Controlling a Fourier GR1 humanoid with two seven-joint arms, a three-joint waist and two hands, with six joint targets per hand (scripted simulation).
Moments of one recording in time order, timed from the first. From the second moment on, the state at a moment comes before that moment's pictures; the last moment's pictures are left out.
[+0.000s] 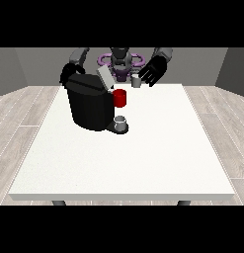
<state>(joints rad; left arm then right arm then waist) -0.99 0.43 0.10 -0.69 -0.60 -0.14 -0.15 -0.28 -0.02 -0.02 -1.31 -0.02 -0.13 -0.05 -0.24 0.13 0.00</state>
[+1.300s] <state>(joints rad) -1.15 0.44 0.12 -0.64 -0.64 -0.14 -0.12 -0.32 -0.04 -0.04 -1.37 -0.03 -0.15 -0.05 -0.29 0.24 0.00</state>
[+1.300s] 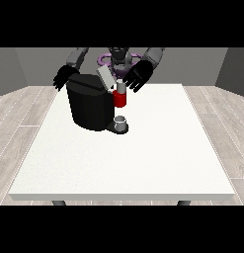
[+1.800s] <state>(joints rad) -1.15 0.43 0.12 -0.63 -0.65 -0.14 -0.13 -0.30 -0.04 -0.04 -1.39 -0.03 -0.15 -0.05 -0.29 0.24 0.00</state>
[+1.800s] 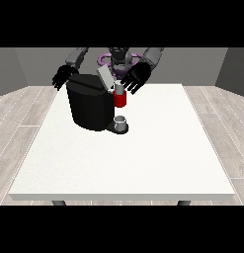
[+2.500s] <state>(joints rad) -1.16 0.43 0.13 -0.60 -0.66 -0.14 -0.13 -0.31 -0.03 -0.03 -1.41 -0.03 -0.18 -0.05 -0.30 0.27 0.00</state>
